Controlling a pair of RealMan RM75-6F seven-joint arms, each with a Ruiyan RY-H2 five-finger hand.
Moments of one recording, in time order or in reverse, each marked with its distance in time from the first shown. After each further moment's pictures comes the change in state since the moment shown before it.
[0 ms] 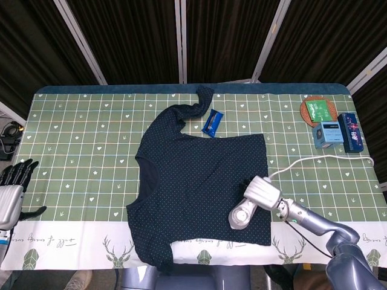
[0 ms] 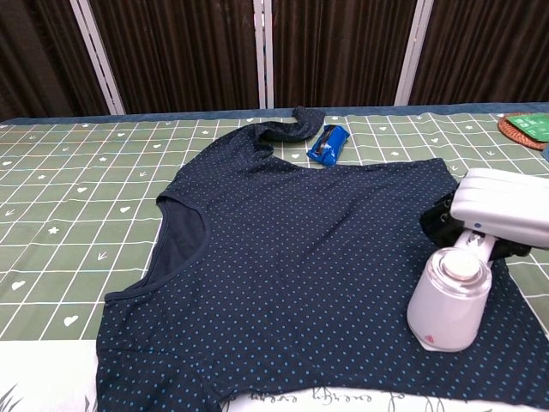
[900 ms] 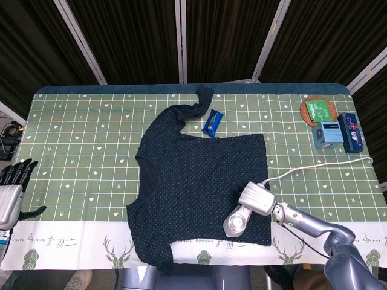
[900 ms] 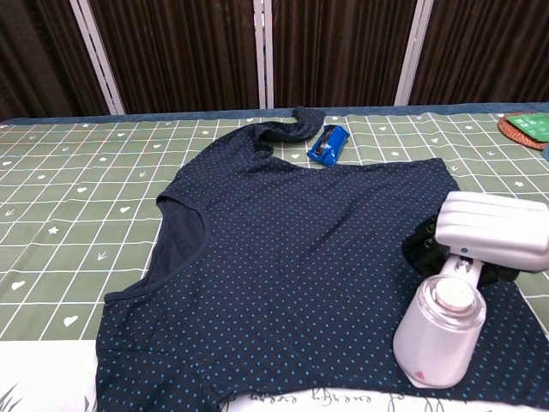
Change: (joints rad) left arm 0.003 0.004 -0.004 -0.001 0.004 0.007 -0.006; right arm 0.022 -0.009 -0.049 -0.059 -0.079 0.029 0.051
